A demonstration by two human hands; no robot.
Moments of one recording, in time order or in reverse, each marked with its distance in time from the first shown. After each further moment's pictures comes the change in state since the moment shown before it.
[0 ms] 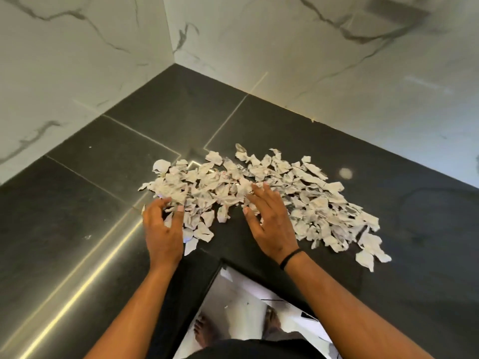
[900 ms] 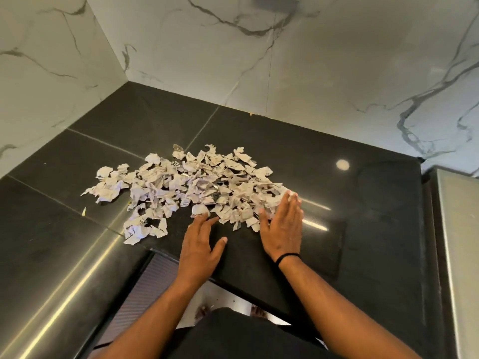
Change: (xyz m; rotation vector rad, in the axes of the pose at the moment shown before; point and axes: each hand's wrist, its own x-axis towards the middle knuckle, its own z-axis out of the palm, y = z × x) left_hand -0.169 0.078 0.148 0.437 -0.489 0.281; right_hand -0.101 0.161 -0.089 -0.096 0.100 0.546
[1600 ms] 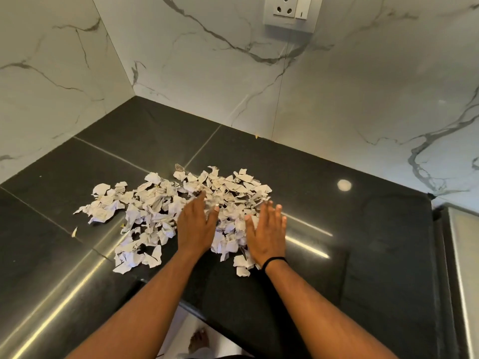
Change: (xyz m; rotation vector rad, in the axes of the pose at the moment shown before) left_hand 0.122 0.012 -0.013 -0.004 0.110 -0.159; right_hand 0.063 -0.040 0.019 -0.037 -0.147 -0.134
